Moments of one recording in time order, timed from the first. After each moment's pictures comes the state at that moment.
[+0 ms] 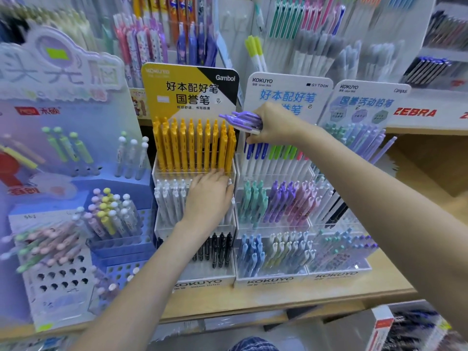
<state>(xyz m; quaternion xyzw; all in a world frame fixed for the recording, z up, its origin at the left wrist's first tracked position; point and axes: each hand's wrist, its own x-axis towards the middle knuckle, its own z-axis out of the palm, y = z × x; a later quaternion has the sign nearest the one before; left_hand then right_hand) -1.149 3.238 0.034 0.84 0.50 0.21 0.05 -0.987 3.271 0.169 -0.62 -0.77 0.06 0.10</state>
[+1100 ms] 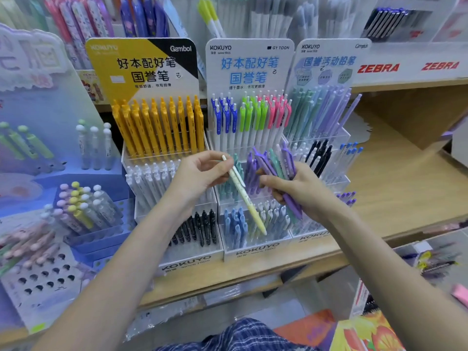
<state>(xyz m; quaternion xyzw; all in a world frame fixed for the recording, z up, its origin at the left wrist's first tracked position) -1.139 3.194 0.078 0.55 0.37 0.36 0.66 -0.957 3.113 0.076 -0.60 -0.48 0.44 0.46</state>
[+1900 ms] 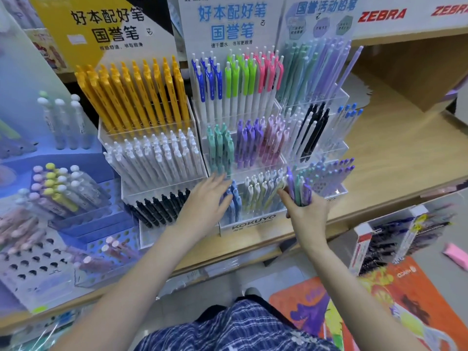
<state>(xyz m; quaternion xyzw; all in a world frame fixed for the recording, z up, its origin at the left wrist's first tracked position) -1.133 3.166 -0.022 0.90 0.38 0.05 0.19 -0.960 3.059 -0.050 -0.76 -0.32 0.14 0.55</state>
